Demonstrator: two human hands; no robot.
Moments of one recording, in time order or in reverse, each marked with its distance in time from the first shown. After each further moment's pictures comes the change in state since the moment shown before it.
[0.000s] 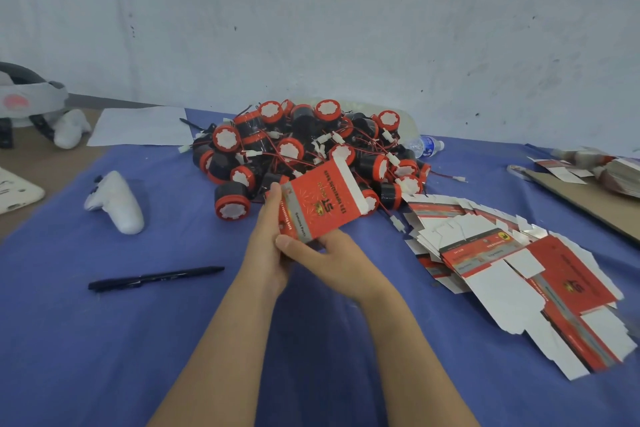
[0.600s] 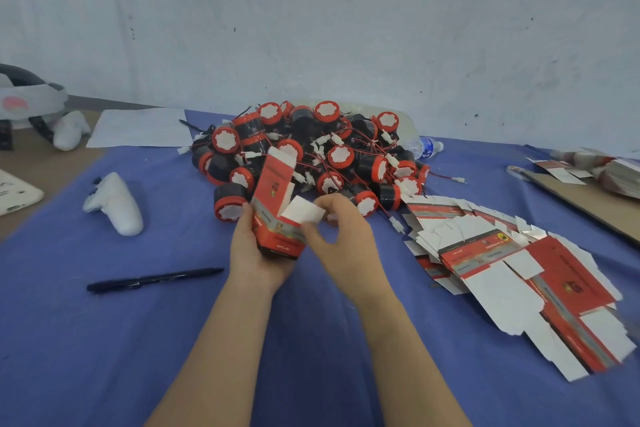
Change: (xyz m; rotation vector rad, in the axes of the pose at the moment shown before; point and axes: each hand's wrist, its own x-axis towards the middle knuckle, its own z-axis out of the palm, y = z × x) left_hand 0.001 0.007 -0.006 -0.470 0.094 -0.175; right_hand 0.003 -0.001 -0.004 -0.331 0.365 -0.164
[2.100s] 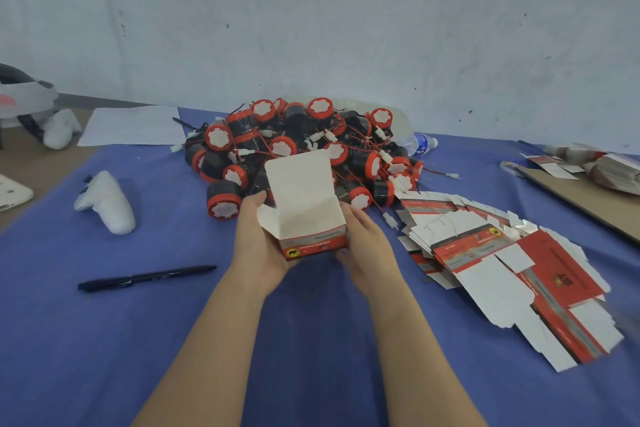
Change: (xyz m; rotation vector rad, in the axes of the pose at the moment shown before) left_hand 0.003 -0.008 0.002 0.364 -0.116 0.051; right_hand 0.007 0.031 -0.012 0.575 0.118 0.612
